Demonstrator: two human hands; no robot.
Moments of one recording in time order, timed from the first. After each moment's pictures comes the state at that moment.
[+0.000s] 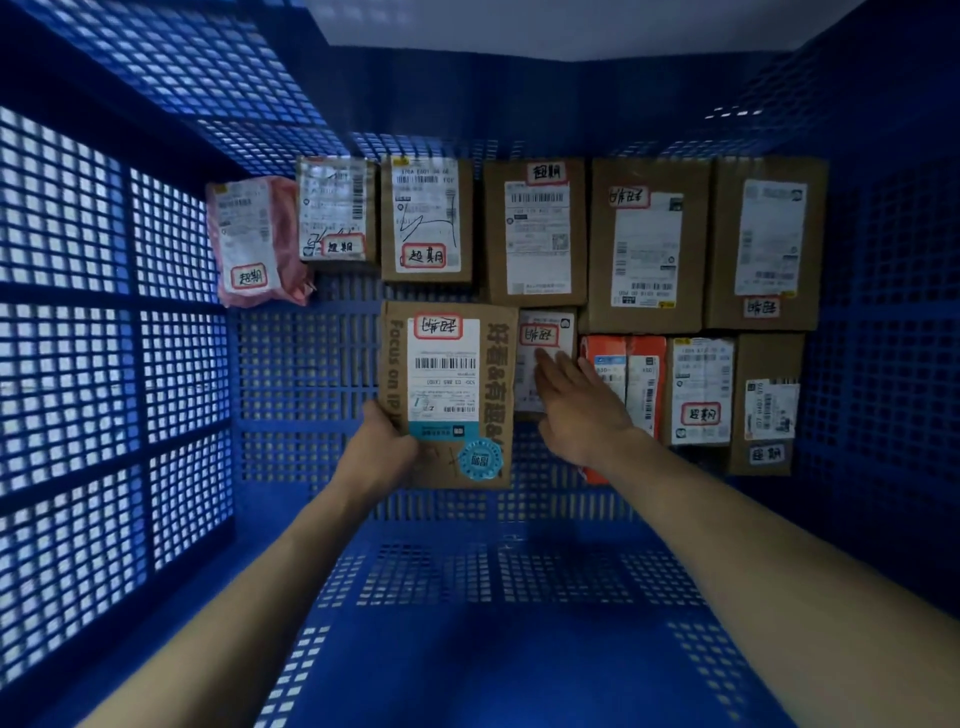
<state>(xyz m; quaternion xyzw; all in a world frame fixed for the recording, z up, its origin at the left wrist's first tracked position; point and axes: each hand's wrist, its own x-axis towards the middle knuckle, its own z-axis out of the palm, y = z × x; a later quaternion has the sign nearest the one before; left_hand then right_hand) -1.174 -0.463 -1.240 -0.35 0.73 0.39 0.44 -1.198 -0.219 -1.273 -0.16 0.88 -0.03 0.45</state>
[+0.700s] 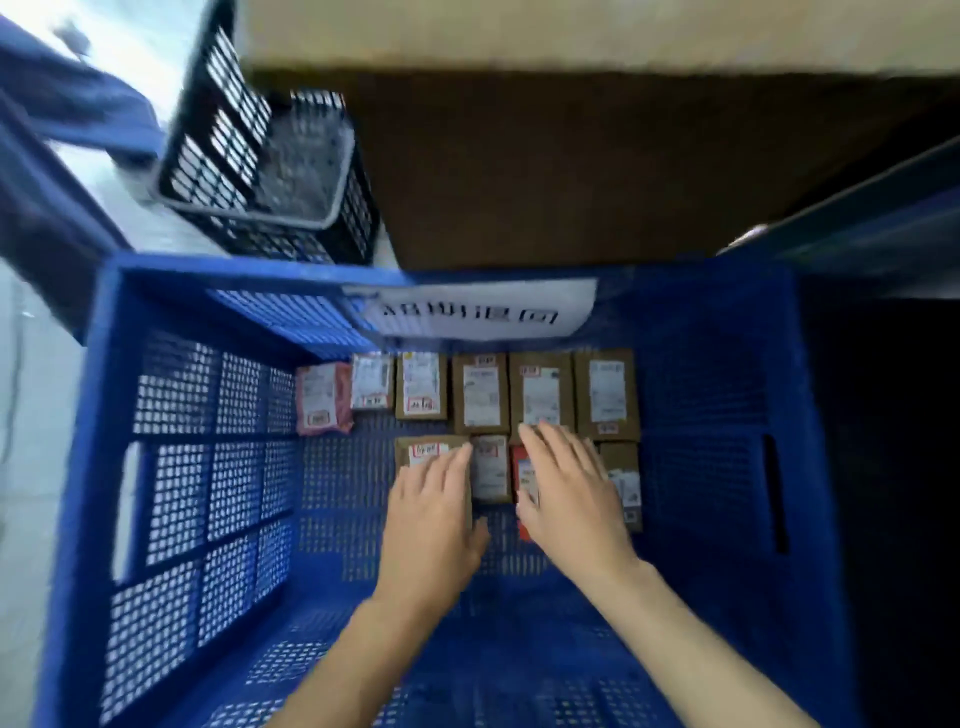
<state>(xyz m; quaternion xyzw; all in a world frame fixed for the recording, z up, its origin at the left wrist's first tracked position) -1.206 -0.380 -0.891 0.07 0.96 0.19 0.18 -1.222 -0.213 -0.885 -0.02 0.96 -0.16 0.22</state>
